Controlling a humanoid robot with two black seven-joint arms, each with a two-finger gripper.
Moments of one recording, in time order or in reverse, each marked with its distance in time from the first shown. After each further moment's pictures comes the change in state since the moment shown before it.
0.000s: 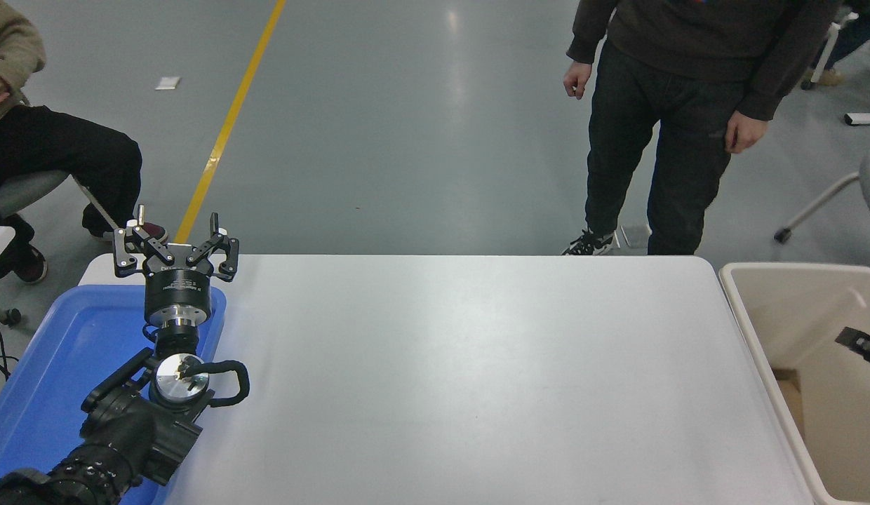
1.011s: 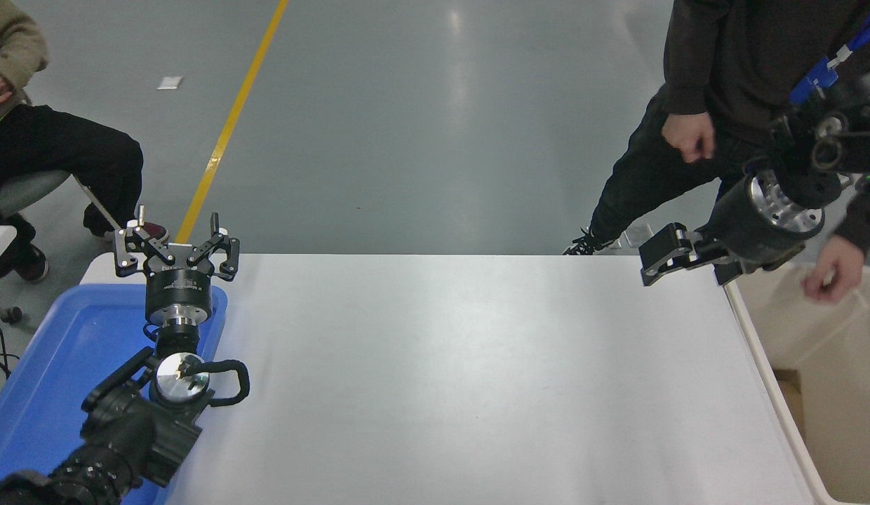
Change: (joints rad) left arm 0.001 0.000 0.000 0.000 0.000 0.000 0.000; right arm 1.105 0.382 -0.338 0.839 0.115 0.646 0.000
